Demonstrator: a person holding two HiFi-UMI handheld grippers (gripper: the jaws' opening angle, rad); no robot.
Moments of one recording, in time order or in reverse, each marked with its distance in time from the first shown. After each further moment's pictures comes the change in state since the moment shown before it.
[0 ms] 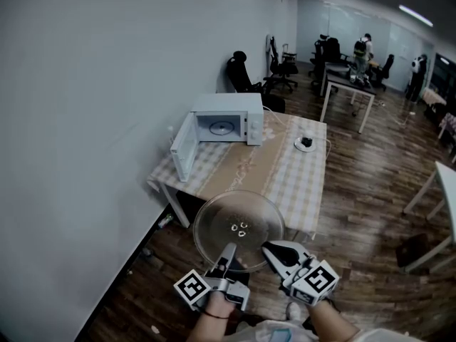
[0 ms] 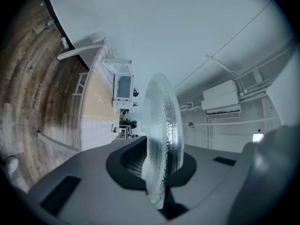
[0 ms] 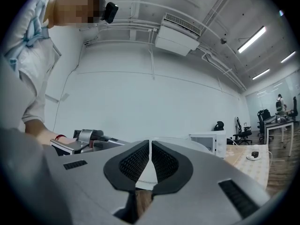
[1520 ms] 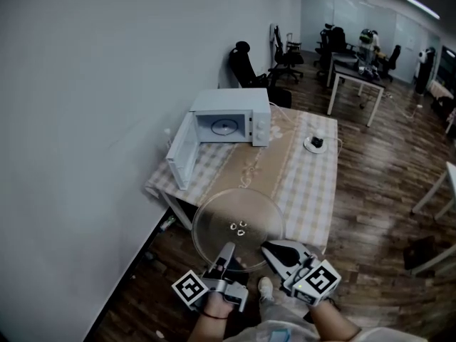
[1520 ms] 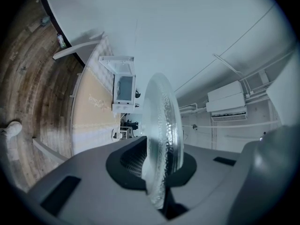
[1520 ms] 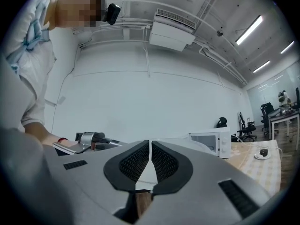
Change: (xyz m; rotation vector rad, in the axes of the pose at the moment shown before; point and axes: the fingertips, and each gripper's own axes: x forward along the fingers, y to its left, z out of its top) left arm 0.069 0.028 0.077 -0.015 -0.004 0.014; right arm 0.091 -0.057 -0.013 0.044 0.003 0.031
